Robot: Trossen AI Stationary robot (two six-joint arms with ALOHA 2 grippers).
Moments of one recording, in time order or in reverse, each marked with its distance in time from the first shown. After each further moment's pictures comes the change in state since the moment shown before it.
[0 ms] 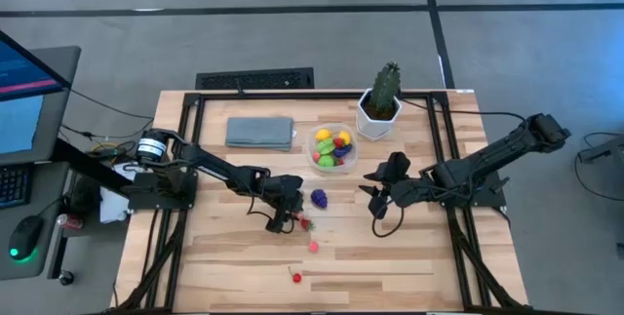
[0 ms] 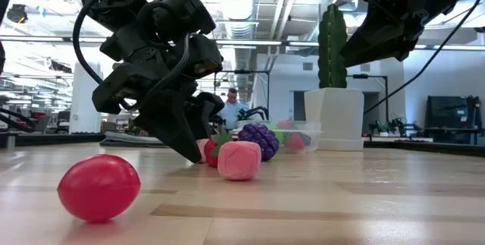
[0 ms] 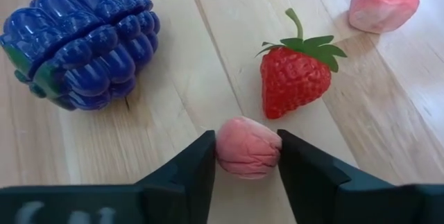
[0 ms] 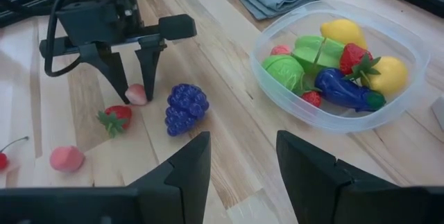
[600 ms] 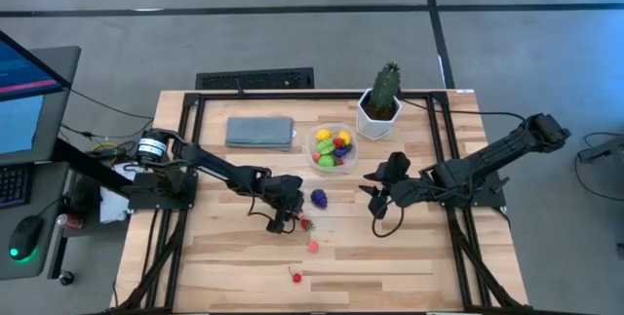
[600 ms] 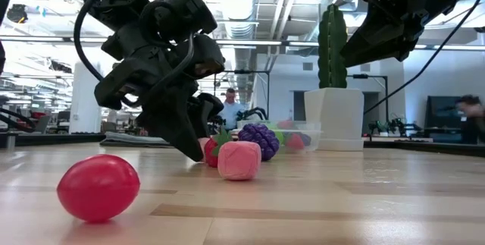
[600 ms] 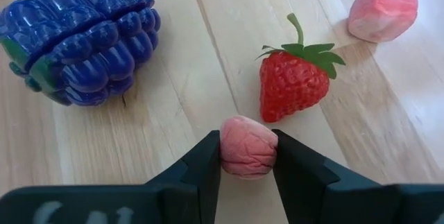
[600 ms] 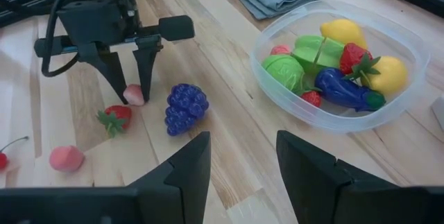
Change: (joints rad) left arm 0.001 0.001 0.012 -0.012 0.009 -0.048; right arm 0.000 0.000 -0.001 0.000 0.000 0.001
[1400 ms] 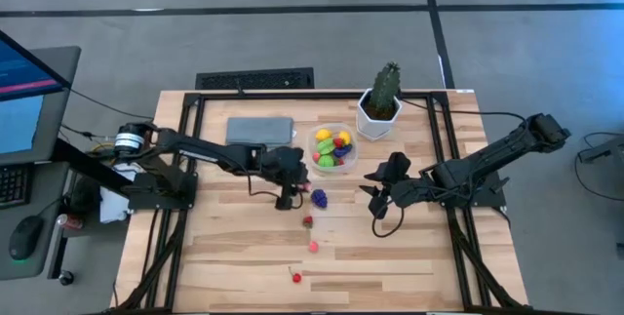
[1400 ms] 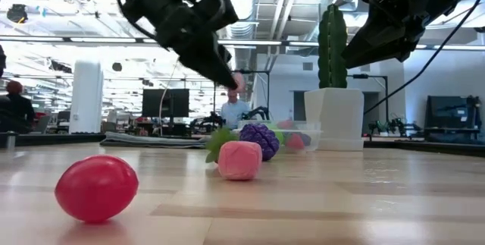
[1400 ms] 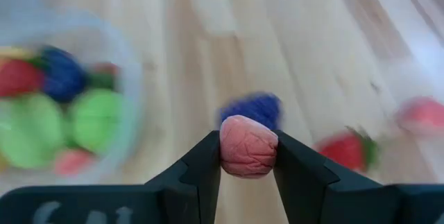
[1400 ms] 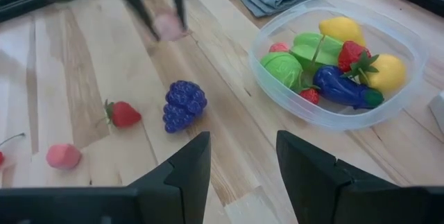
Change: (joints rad) left arm 0.132 -0.185 0.130 -0.184 -0.094 0.023; right arm 0.002 0.000 -0.001 -0.012 -0.002 0.000
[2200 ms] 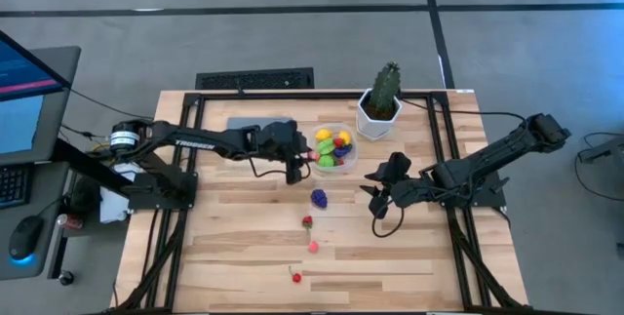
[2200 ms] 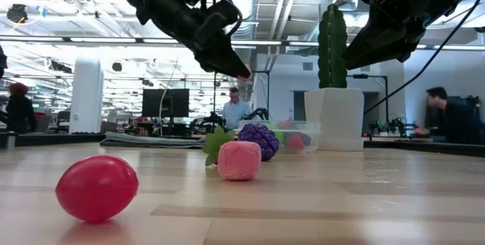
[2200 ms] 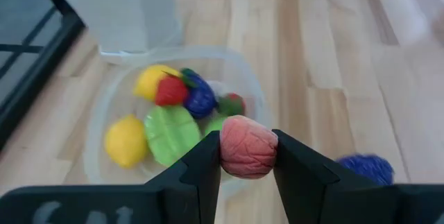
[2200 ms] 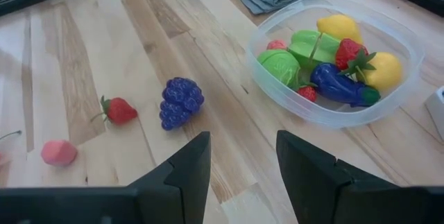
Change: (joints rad) left arm 0.148 -0.044 0.000 0.115 -0.107 -0.077; right arm -0.001 0.000 0.000 -0.010 0.001 0.000
